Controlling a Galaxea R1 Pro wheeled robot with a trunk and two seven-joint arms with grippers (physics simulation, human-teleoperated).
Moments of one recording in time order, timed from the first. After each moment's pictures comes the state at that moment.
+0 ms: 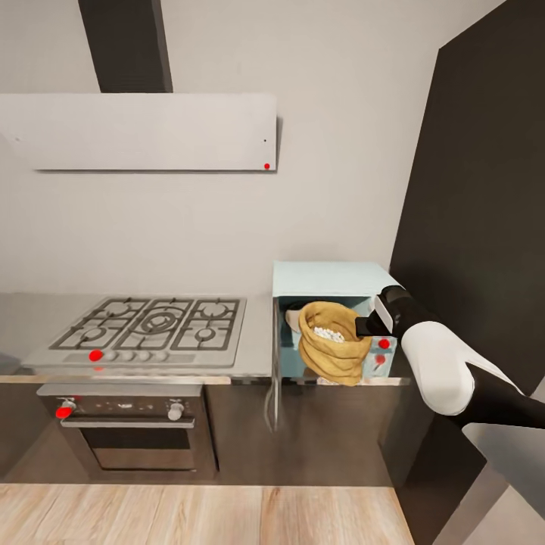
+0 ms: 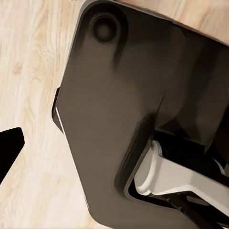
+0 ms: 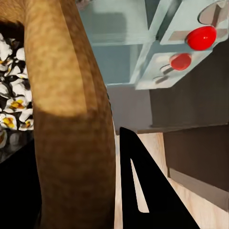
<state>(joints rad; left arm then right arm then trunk) 0.00 -0.04 0.01 -0.05 0.34 -0.05 0.01 -1.31 0.00 -0.45 -0.28 0.52 0.90 0.07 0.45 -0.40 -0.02</state>
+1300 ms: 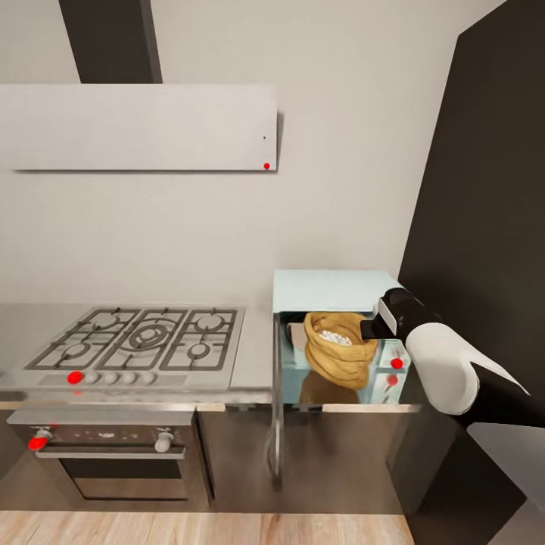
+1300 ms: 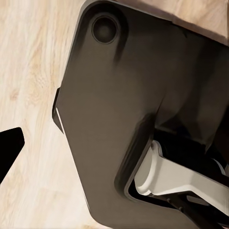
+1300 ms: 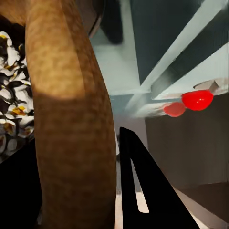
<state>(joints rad) 0.00 -0.03 0.01 -0.05 0.34 -0.05 0.01 -1.31 -0.03 -0.45 -0.25 0.52 0.89 0.04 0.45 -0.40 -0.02</state>
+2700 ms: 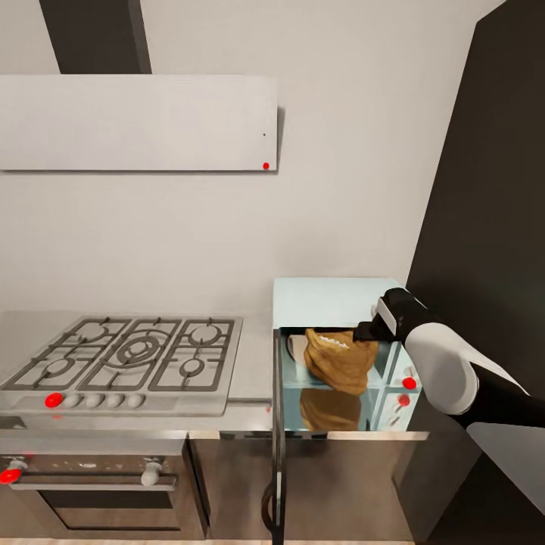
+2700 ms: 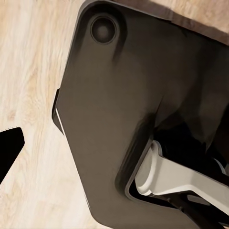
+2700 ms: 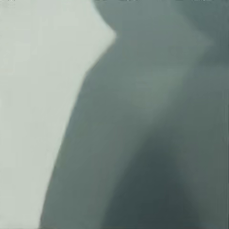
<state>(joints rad) 0.00 -0.04 0.00 -0.05 0.33 -0.05 0.01 -1.31 -0.02 -0.45 -0.25 0.50 0.92 0.06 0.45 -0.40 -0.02</state>
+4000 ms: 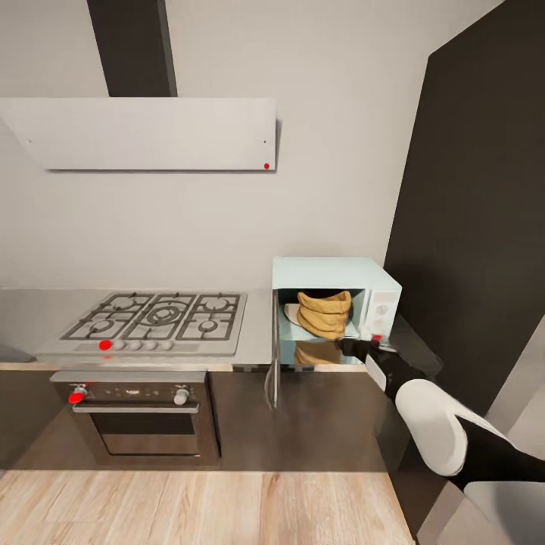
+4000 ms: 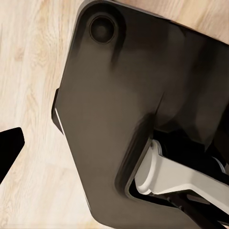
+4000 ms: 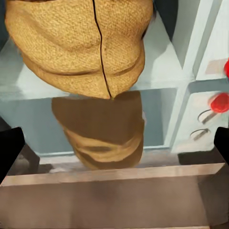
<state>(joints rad) 0.00 -0.04 0.00 -0.05 0.33 -0.05 0.01 -1.07 0.01 -0.45 -0.21 0.35 0.09 0.09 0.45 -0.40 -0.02</state>
